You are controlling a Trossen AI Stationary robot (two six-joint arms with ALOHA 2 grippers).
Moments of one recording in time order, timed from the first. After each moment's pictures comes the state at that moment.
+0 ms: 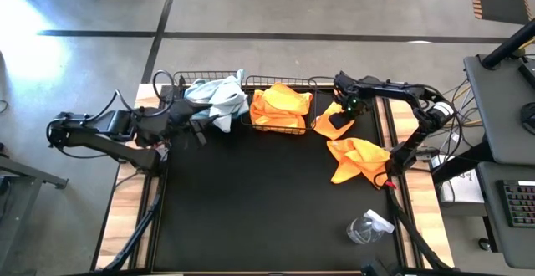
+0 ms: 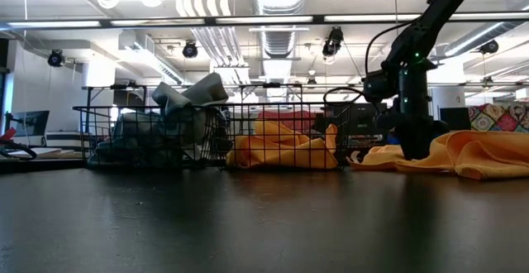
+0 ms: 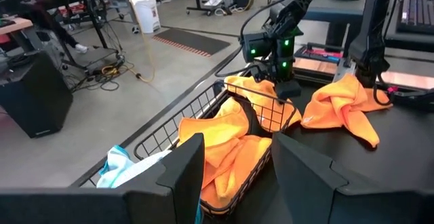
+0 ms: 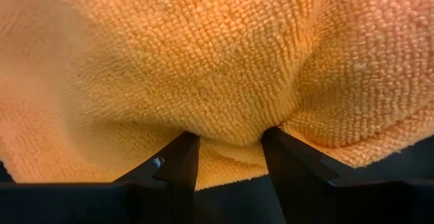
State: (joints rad) left arm -0.14 0.86 1.05 -0.54 -0.69 -0.14; right arm -0.92 1.64 0.90 -0.78 -0.07 0.08
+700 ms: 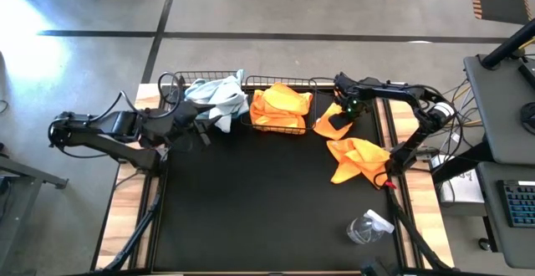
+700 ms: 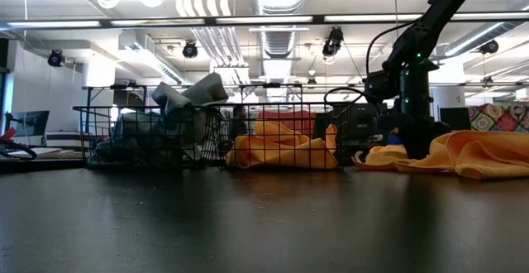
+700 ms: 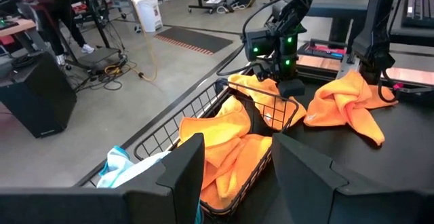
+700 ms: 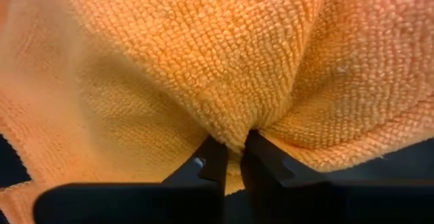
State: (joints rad) left arm -0.14 0.89 1.05 -0.52 -0.70 -0.14; right arm -0.92 1.64 0.88 -0.77 -0.09 0.10
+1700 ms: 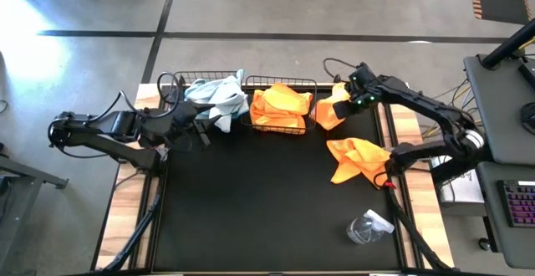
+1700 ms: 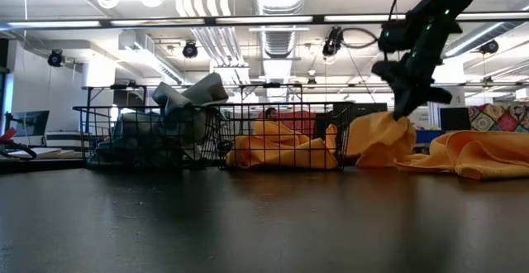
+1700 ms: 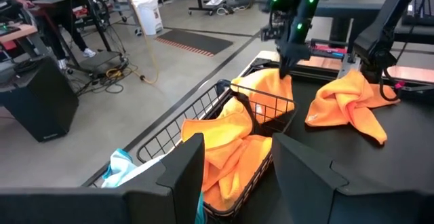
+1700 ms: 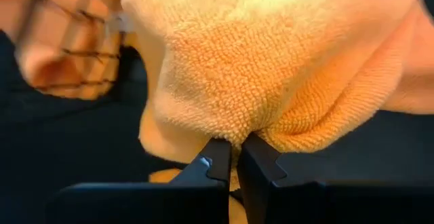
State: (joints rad) left arm -0.14 0.89 1.05 -0.52 -0.70 -0.11; right arm -0.92 1.26 0.88 -0.77 -0.22 0.27
